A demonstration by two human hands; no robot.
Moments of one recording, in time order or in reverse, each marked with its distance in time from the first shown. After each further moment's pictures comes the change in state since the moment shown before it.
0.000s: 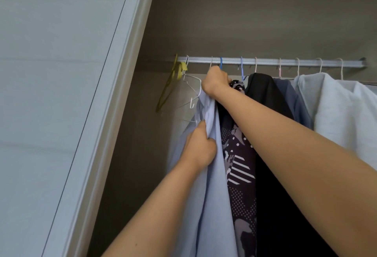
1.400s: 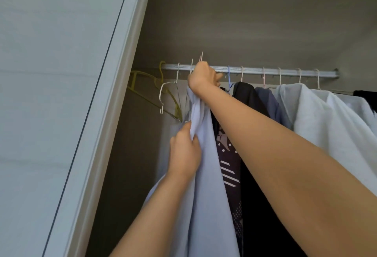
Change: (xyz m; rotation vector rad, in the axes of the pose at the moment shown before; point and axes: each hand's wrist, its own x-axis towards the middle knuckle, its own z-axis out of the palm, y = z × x) left_hand -0.017 0.015 -0.009 -0.045 0.278 0.079; right_hand -0.002 -0.033 -0.018 0.131 0.097 0.129
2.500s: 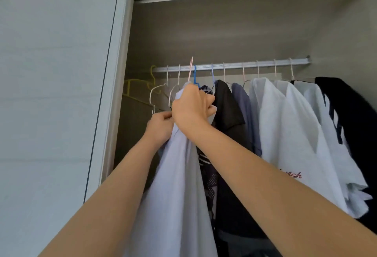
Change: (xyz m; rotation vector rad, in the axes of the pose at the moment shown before) left_hand 0.001 0.061 -0.067 -0.037 -0.221 -0.161; right_hand -0.136 0.003 -0.080 0.132 -0.048 0.067
